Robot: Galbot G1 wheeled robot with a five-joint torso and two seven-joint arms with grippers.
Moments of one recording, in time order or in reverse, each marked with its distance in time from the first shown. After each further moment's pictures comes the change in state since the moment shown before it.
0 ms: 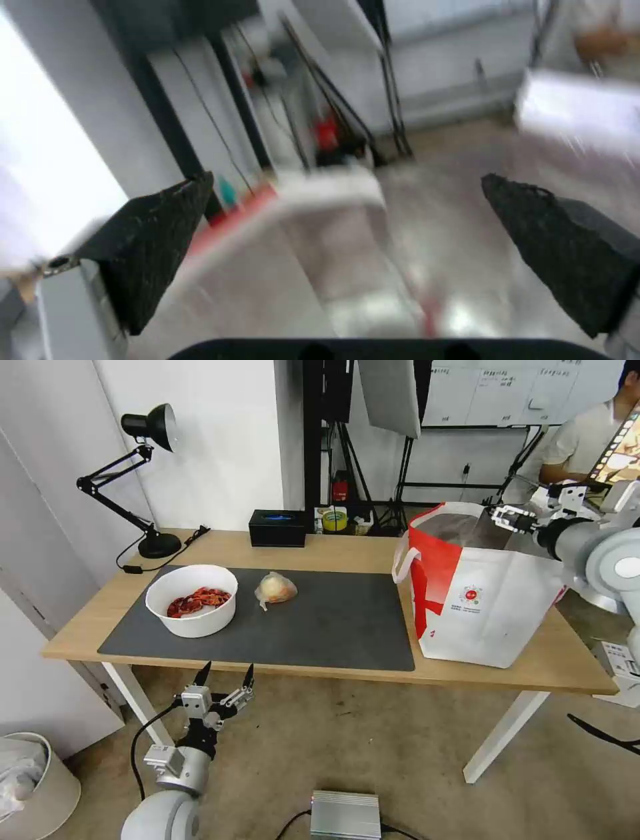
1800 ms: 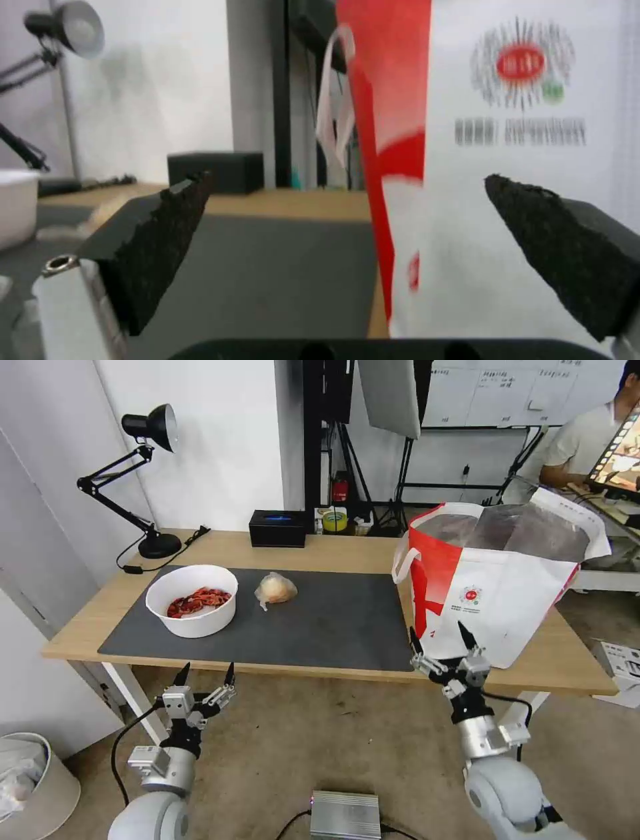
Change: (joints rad) left arm 0.007 -0.002 -0.051 -0.005 0.011 0.006 -0.051; right arm -0.899 0.422 -0.010 0.126 -0.993 0.830 -0.360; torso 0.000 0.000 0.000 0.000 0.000
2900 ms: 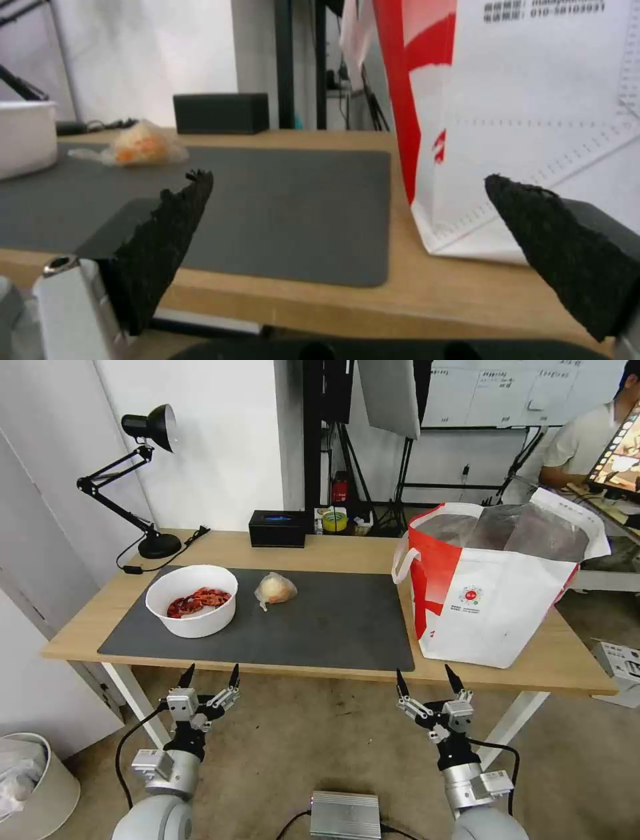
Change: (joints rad) left arm 0.017 -0.032 0.003 -0.010 0.018 -0.009 0.024; right arm -0.130 0.047 -0.036 0.032 -0.090 -0.027 0.041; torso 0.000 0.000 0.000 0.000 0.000
